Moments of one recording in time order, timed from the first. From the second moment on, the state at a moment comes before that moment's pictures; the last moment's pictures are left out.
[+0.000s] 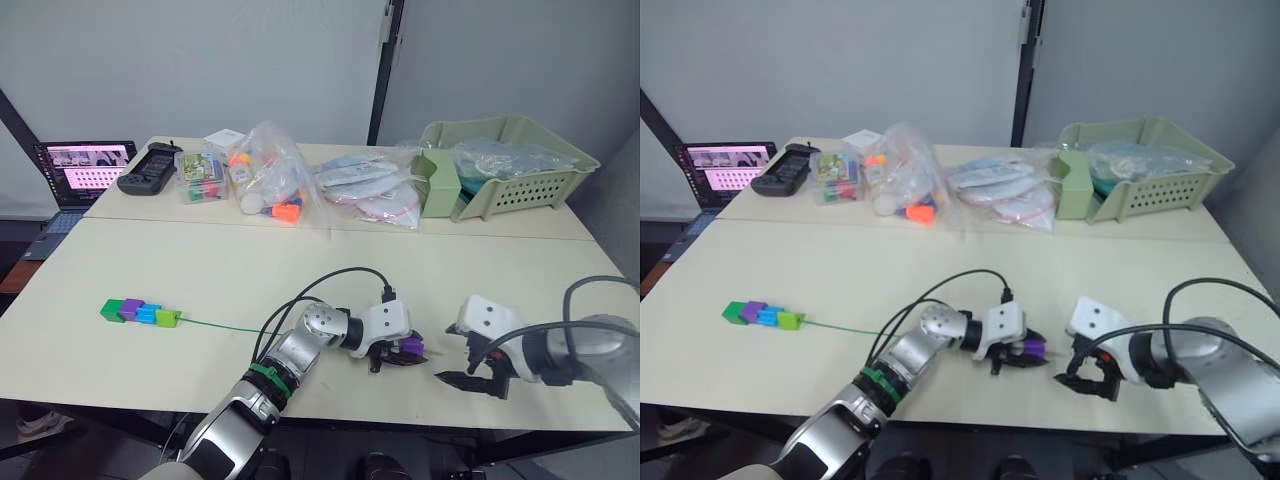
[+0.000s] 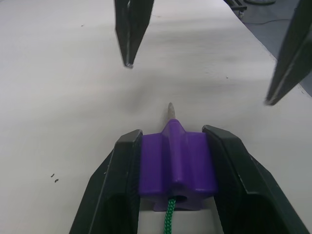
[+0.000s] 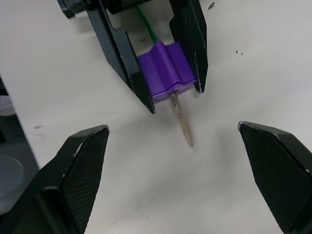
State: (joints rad) left arm -0.69 -0.01 -0.45 0.56 0.04 -0.02 -1.04; right arm -0.13 -1.11 0.04 -0.54 0.30 0.78 0.96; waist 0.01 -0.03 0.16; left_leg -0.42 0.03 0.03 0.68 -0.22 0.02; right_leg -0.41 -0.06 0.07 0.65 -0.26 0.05
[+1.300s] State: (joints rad) left arm -0.76 0.32 -0.31 0.57 -0.08 -0.06 -1.29; right arm -0.34 -1.03 0.24 -0.33 0.15 0.69 1.09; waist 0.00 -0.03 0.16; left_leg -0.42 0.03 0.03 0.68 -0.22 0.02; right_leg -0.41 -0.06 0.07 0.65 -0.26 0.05
